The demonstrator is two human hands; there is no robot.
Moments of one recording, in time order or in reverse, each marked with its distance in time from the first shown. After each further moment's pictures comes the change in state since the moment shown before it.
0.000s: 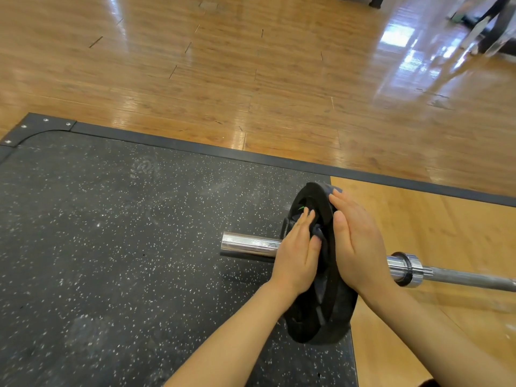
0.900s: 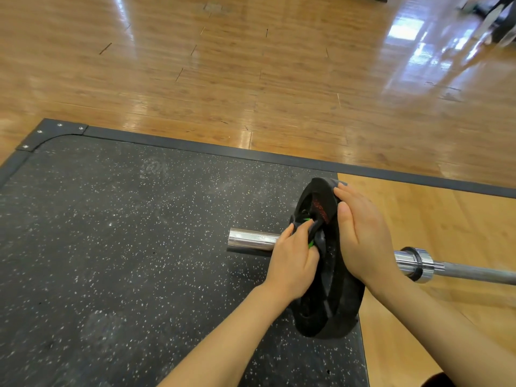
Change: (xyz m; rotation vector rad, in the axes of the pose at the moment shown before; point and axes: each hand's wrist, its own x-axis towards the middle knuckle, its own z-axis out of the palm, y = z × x) left_hand -0.016 0.012 -0.026 0.201 -0.008 0.057; right_hand 0.005 0.001 0.000 -0.016 -0.016 0.017
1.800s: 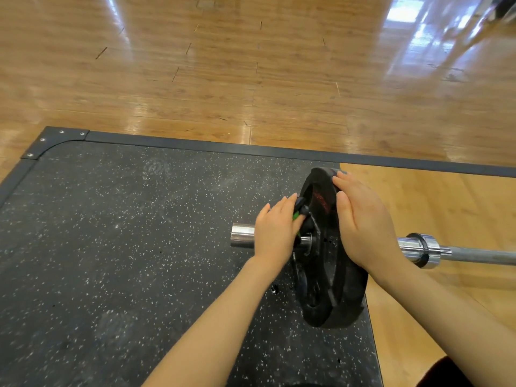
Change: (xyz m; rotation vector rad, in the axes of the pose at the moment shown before) left_hand 0.028 -0.032 -0.016 0.351 0.079 -0.008; right_hand -0.002 -0.004 0.000 -0.060 -0.036 0.025
